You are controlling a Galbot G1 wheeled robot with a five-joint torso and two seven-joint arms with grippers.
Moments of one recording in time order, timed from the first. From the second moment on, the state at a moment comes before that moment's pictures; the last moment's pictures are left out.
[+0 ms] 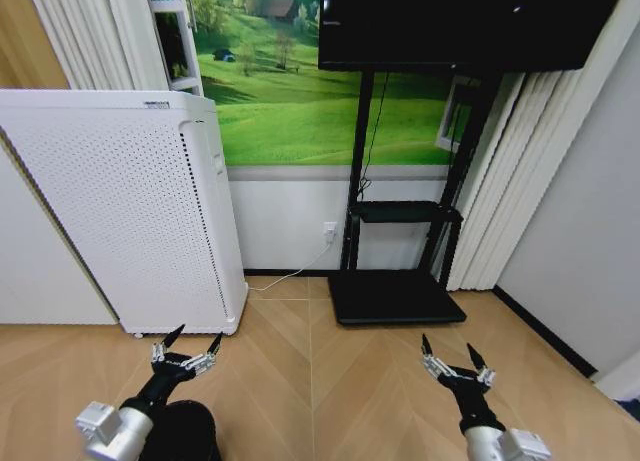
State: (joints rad) left arm 1.85 -1.12 -0.84 -2.36 -0.53 0.11 0.12; right arm -1.84 1.40 0.66 2.31 0.27 0.06 0.12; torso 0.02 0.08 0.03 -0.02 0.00
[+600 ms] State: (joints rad) left arm 1.86 -1.13 -0.83 -2.36 -0.50 0.11 0.12; right arm -1.84 1.37 0.67 2.30 0.27 0.04 0.08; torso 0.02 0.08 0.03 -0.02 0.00
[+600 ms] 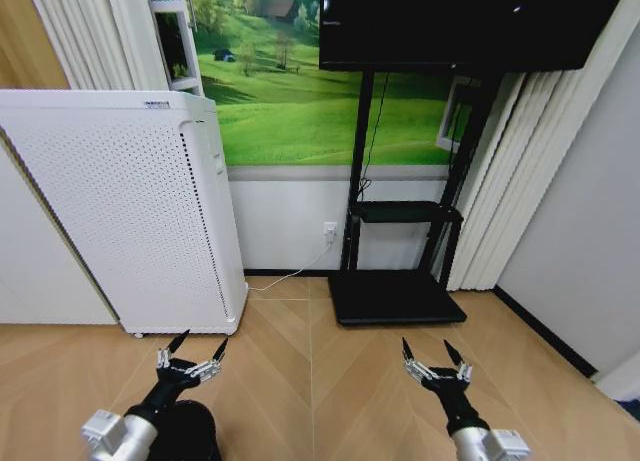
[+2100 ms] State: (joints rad) left arm 1.86 -1.13 -0.83 -2.36 -0.50 0.12 0.11; right arm -1.84 1.37 0.67 2.30 0.27 0.04 0.08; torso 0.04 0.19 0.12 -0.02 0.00
